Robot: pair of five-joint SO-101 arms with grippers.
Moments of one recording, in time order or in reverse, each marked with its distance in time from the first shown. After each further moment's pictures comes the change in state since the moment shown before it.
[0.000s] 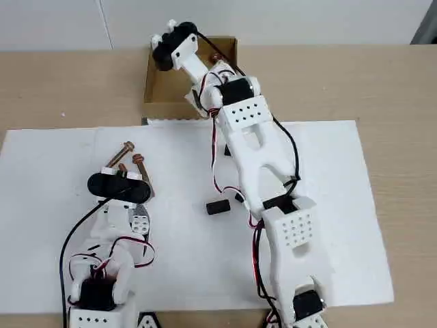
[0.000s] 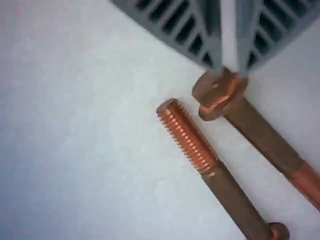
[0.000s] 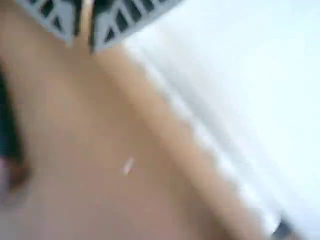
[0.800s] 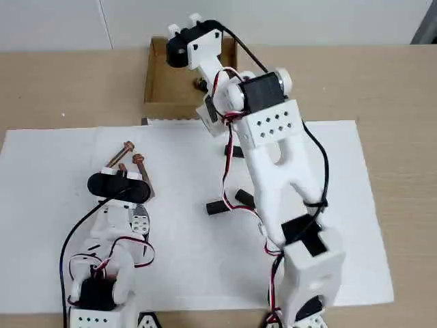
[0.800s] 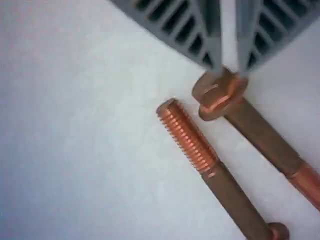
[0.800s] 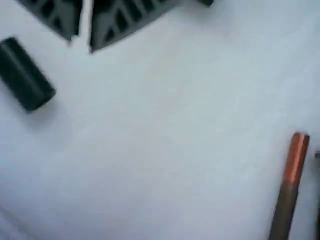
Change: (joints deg) left arm 0.0 0.0 0.0 0.0 0.0; right arm -1.5 -23.3 7.7 30.2 -12.5
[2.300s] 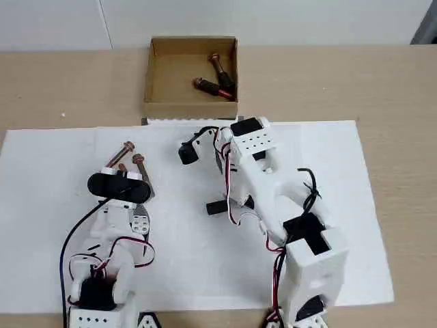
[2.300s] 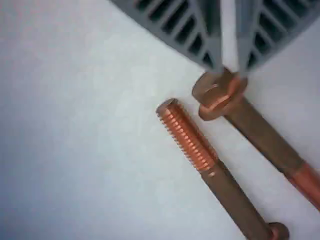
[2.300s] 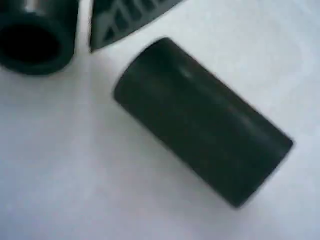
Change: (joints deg) left arm 0.0 0.0 0.0 0.0 0.0; right arm 2.3 4.1 44.2 -13.5 21.0
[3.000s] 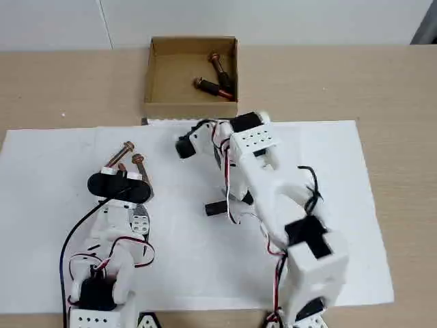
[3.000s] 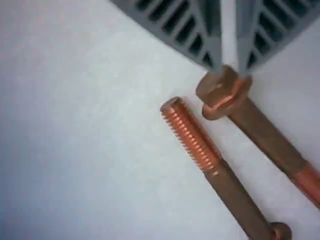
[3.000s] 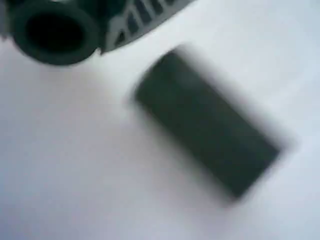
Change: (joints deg) left arm 0.0 0.0 0.0 0.0 0.0; right arm 0.0 -4.5 -3.7 4.6 0.1
